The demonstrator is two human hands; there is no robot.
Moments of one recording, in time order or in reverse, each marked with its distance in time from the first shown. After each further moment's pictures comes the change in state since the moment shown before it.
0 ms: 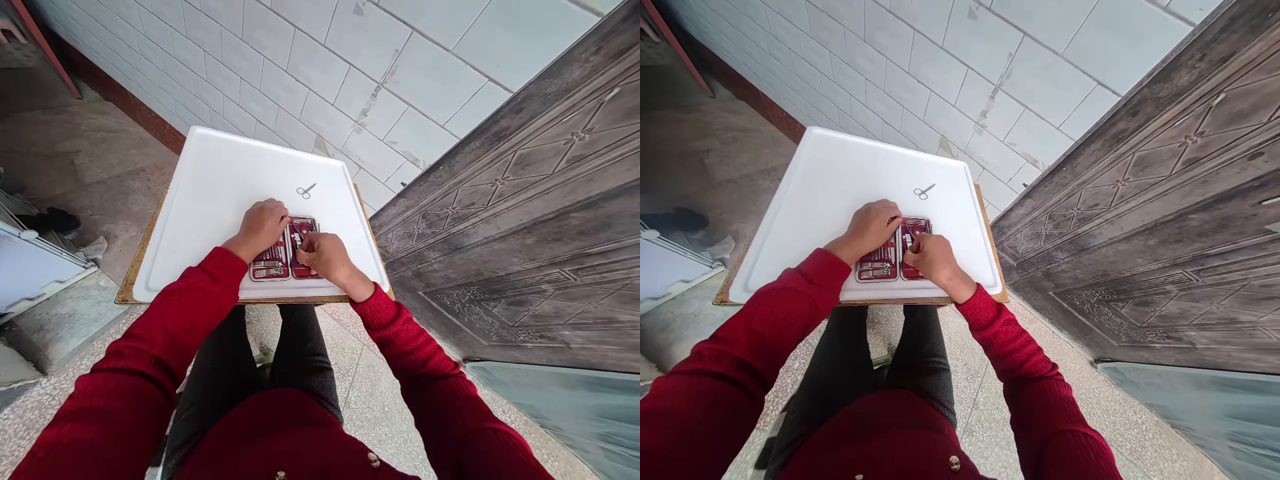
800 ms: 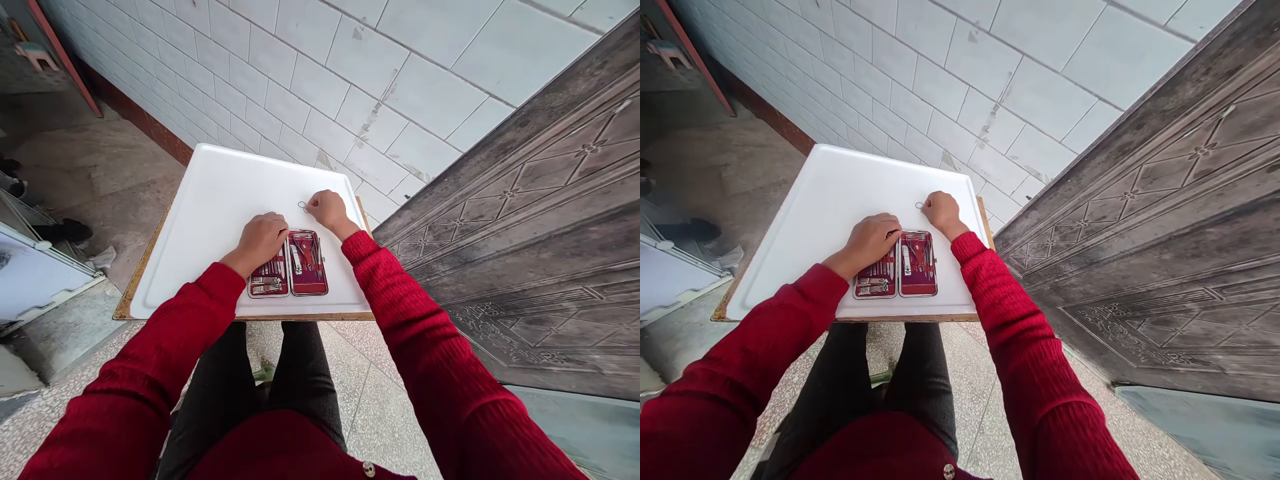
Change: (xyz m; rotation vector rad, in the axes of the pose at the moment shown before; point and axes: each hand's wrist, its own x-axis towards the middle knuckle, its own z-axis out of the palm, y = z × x) left_hand -0.002 -0.002 -0.005 -0.022 0.011 0.000; right_hand 0.139 0.022 -0.038 -0.156 0.202 0.031
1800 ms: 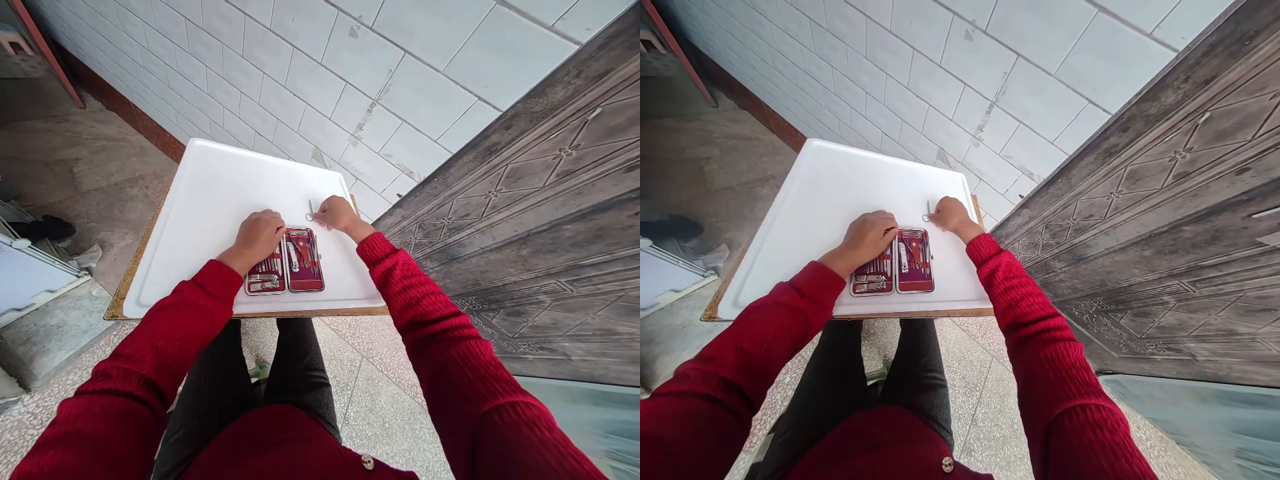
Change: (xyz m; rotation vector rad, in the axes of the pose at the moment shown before) left_hand 0.001 0.002 -0.001 0.019 -0.024 -0.002; right_hand -0.019 0.022 -0.023 -0.119 -0.207 0.034
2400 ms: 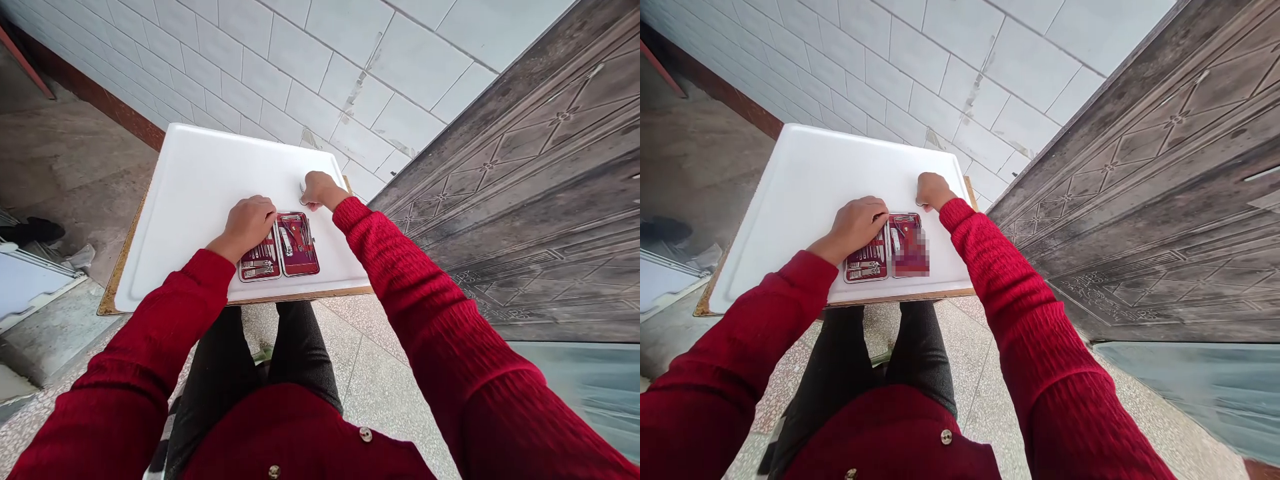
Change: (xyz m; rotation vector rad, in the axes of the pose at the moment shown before) left_hand 0.001 0.002 -0.002 0.018 -0.010 0.008; right_hand 0.037 -0.025 0.001 0.073 -0.137 0.159
